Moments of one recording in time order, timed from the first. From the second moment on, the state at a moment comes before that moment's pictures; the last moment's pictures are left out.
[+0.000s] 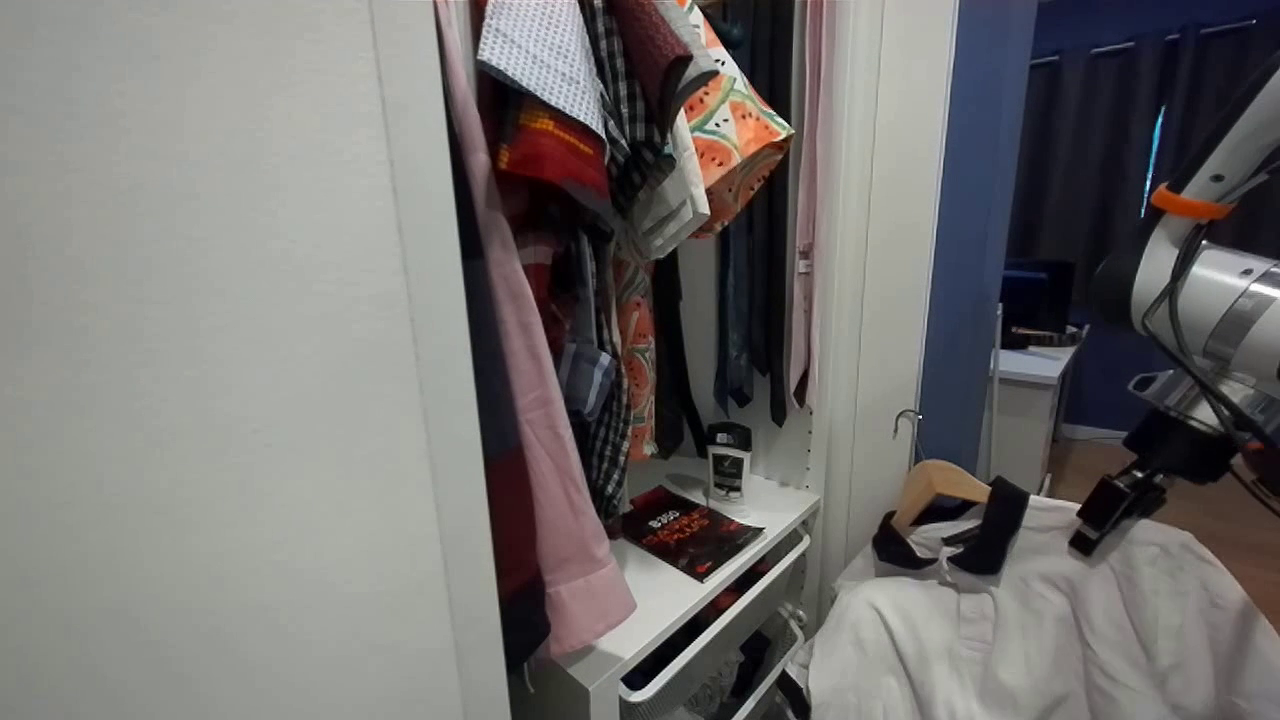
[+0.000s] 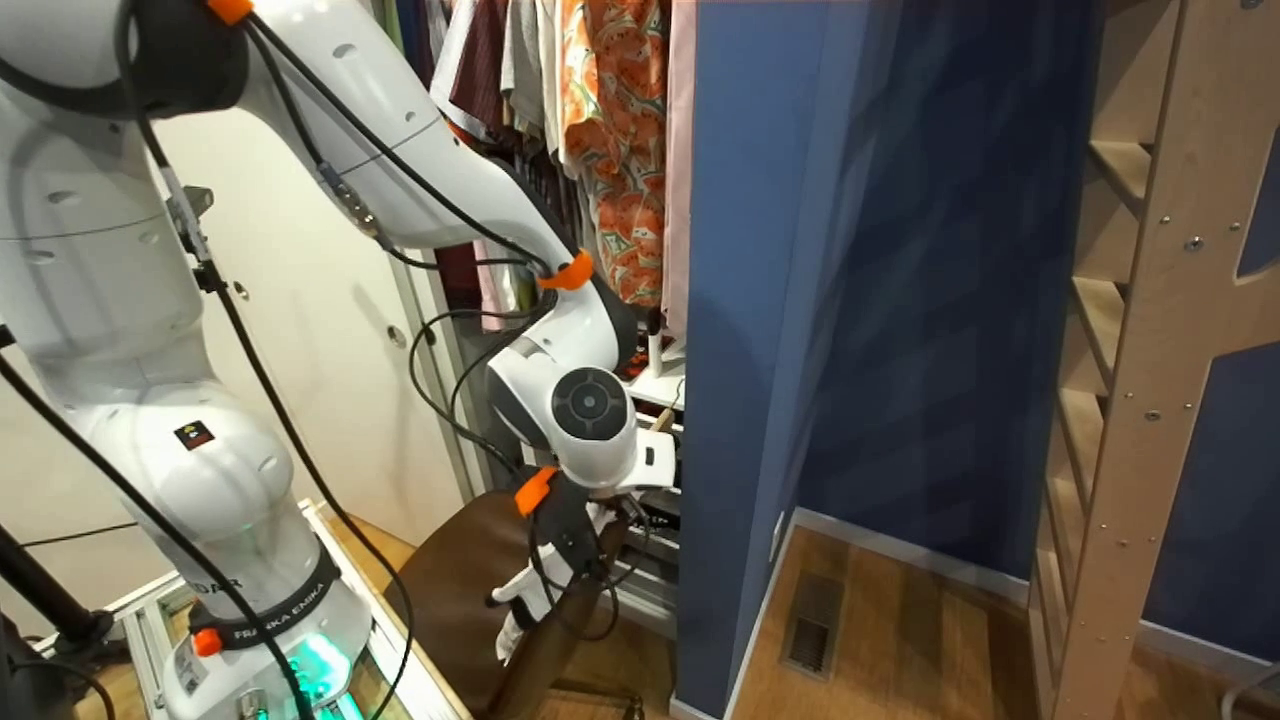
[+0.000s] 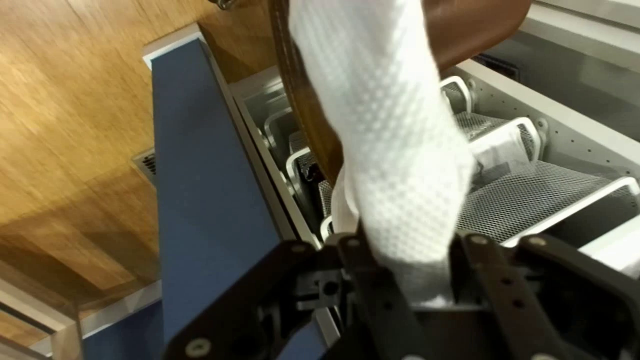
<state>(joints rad) 0.14 0.09 -0.62 -2.69 1.19 2.59 -1.50</state>
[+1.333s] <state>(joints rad) 0.13 0.08 -0.59 -2.61 1.00 2.76 -1.48</state>
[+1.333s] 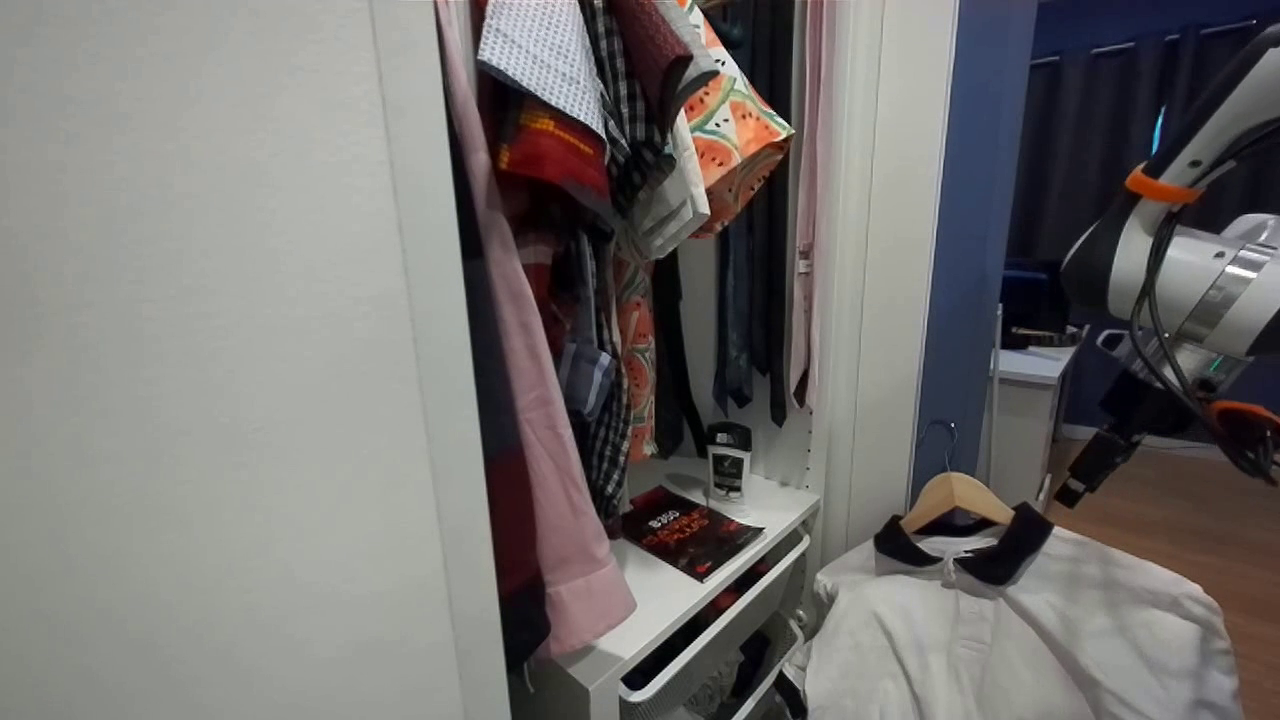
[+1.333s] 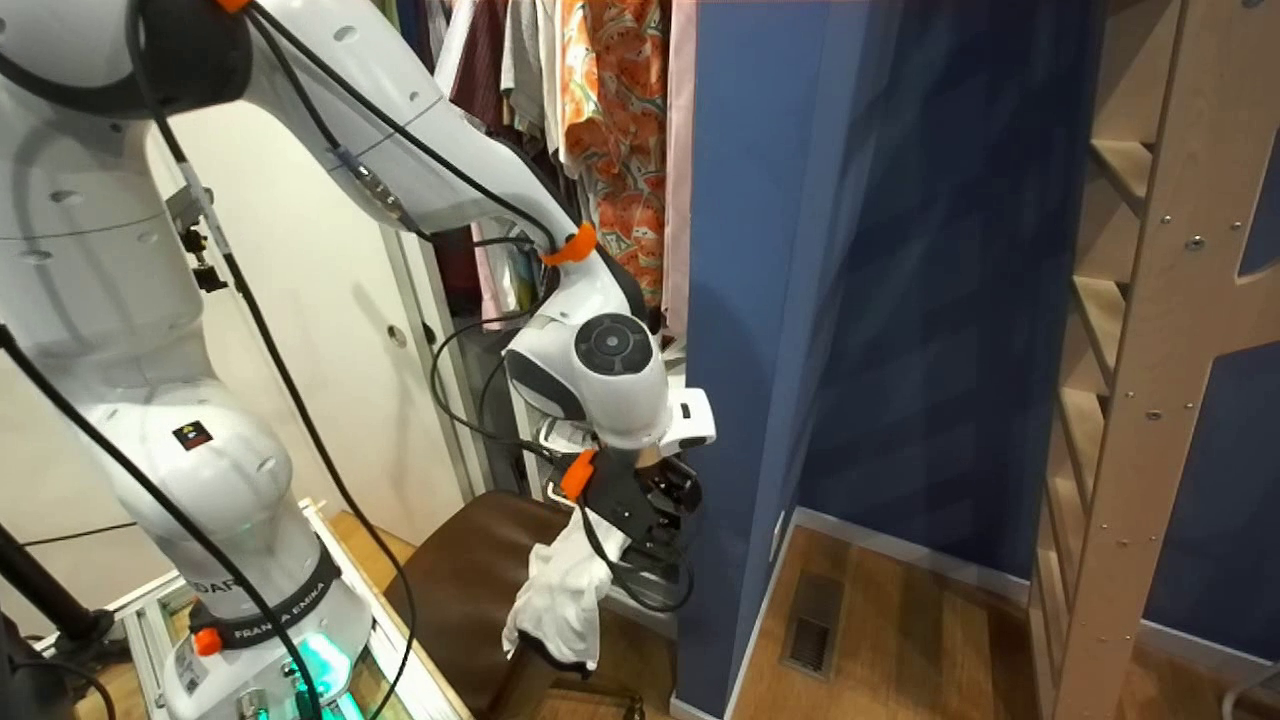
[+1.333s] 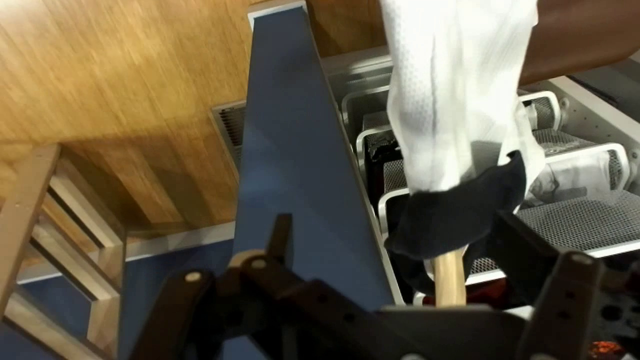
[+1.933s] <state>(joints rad) -0.16 -0.14 -0.44 -2.65 0.41 2.76 -1.11</state>
